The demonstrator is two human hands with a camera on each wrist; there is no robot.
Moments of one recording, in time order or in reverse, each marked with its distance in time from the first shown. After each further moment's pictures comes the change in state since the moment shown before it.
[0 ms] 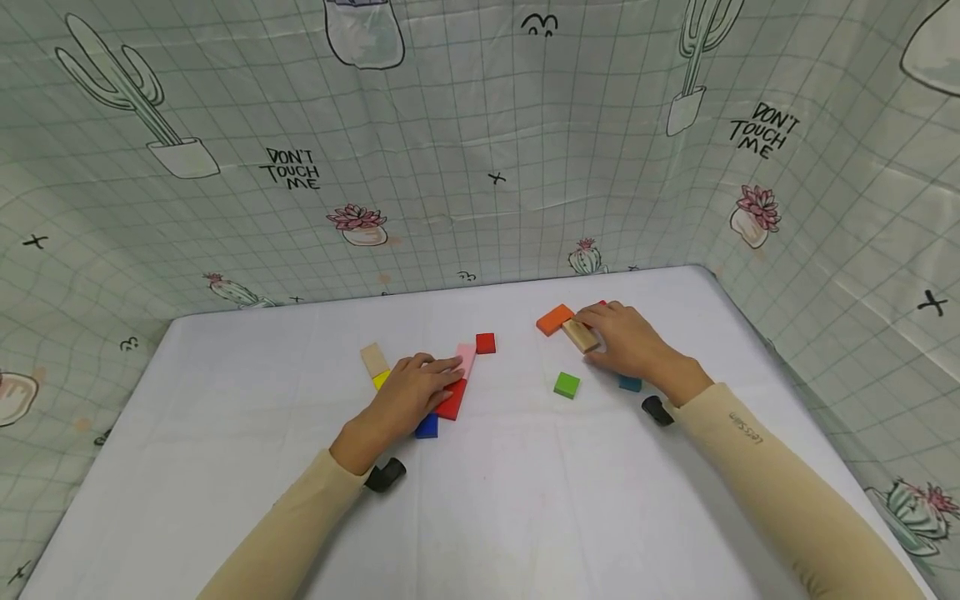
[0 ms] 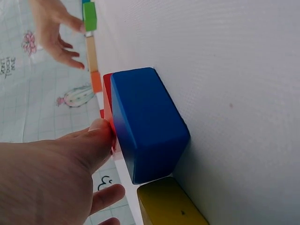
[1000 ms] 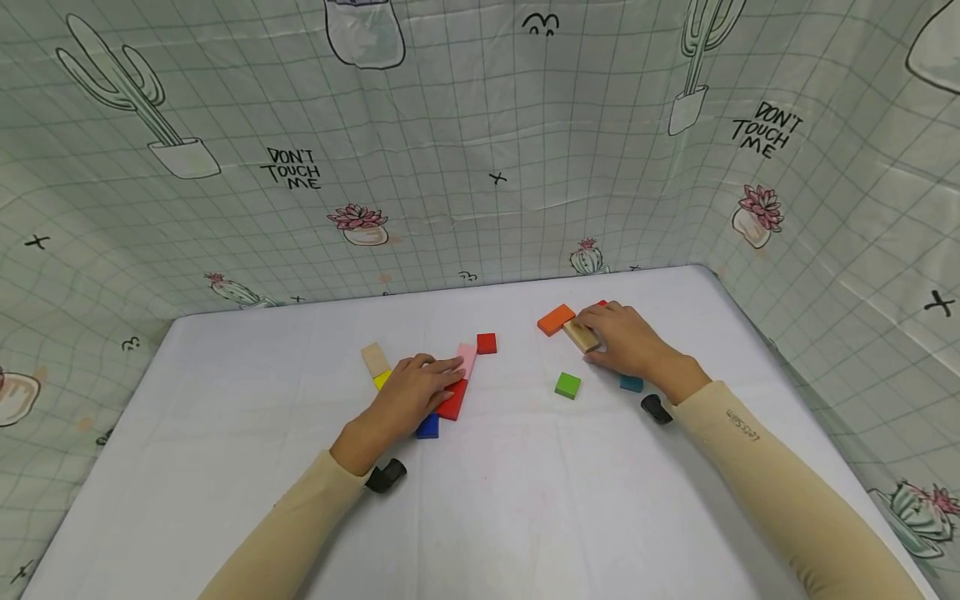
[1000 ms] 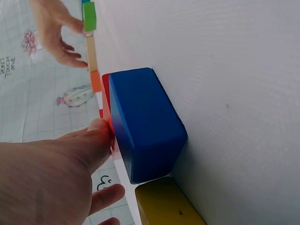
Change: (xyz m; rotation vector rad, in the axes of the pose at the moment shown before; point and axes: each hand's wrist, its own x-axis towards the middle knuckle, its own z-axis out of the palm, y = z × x) left_hand 0.001 -0.001 0.002 -0.019 -0.002 -0.009; right_hand 0.003 0.003 0.005 -0.026 -0.024 -0.008
